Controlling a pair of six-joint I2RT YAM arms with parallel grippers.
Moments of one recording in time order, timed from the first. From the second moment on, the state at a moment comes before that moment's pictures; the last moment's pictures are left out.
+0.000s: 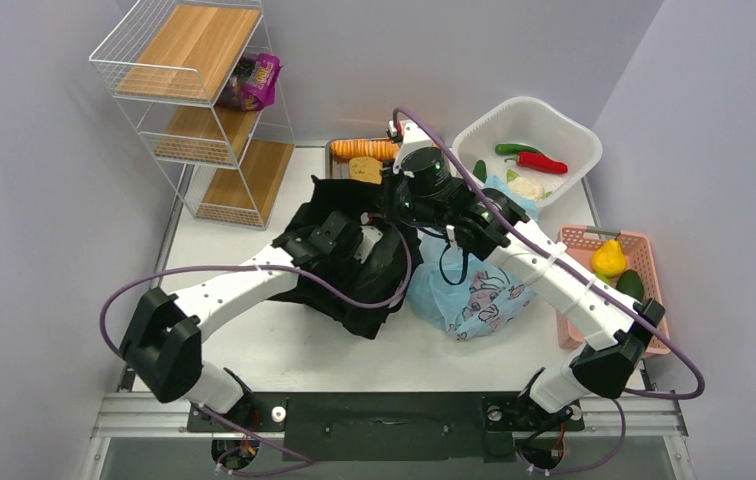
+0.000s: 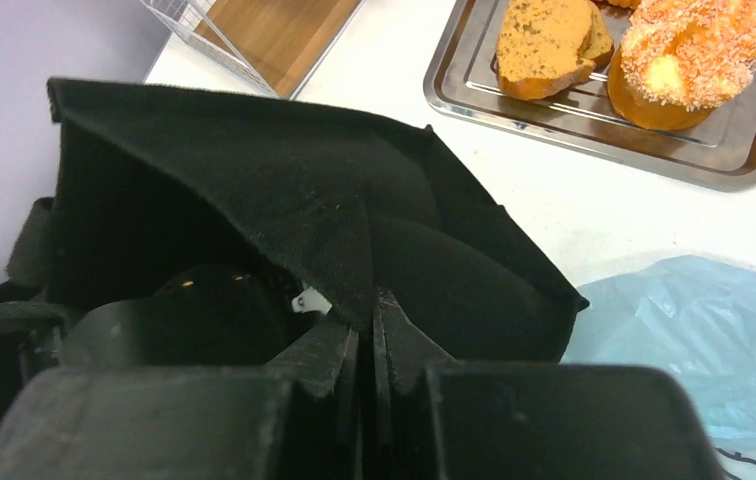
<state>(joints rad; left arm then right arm) -0.74 1.46 1.09 -0.71 -0.01 0.03 0.86 1.50 1.69 -0.67 0.21 0.40</state>
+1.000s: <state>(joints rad) -0.76 1.76 1.11 -0.62 -0.10 -0.16 0.65 1.47 1.54 -0.62 0.02 0.41</state>
